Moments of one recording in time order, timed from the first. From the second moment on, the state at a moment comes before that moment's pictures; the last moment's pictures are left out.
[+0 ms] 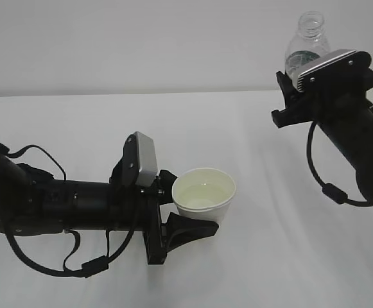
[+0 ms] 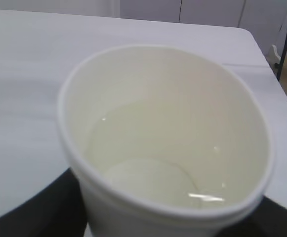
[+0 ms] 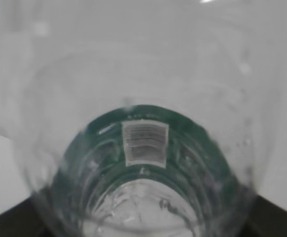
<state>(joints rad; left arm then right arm) -0.50 2.10 -0.82 1.02 -1.09 -0.36 0.23 1.91 -0.74 0.03 -1.12 -0.44</state>
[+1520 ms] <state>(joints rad) -0.50 2.10 -0.82 1.01 -1.09 -0.36 0.23 1.93 -0.74 0.26 -0.89 -0.29</state>
